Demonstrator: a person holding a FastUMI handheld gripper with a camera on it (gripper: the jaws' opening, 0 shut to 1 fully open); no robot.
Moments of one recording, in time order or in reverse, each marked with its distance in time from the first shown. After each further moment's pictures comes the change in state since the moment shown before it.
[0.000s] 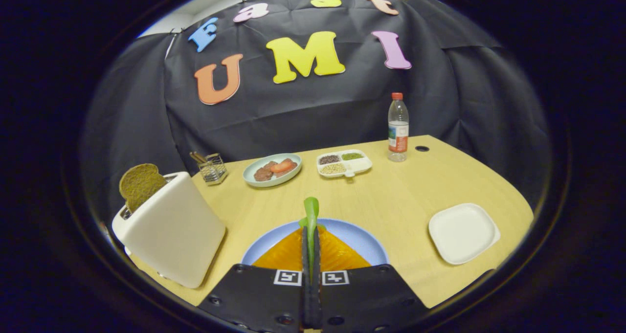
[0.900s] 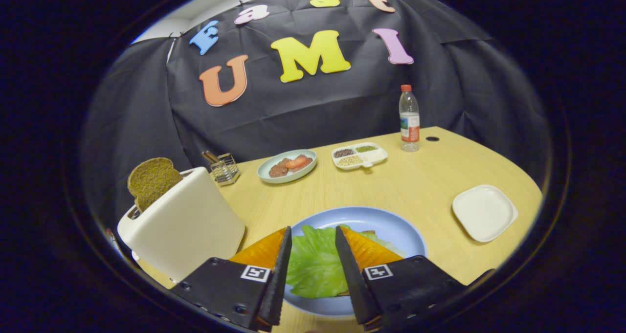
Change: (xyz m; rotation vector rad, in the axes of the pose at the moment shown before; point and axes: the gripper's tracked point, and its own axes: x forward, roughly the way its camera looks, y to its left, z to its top) arm -0.009 0.026 -0.007 0.007 -0.061 0.012
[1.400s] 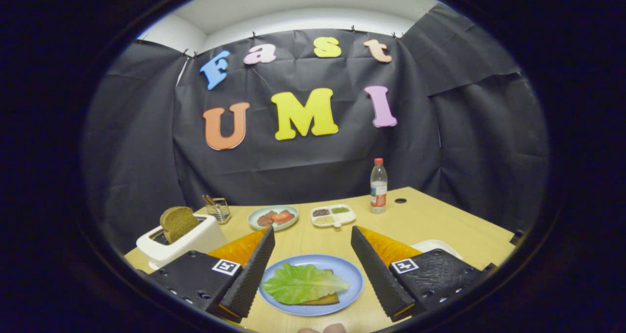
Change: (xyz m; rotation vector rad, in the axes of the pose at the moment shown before) arm -0.098 -0.009 0.093 -0.078 -0.300 -0.074
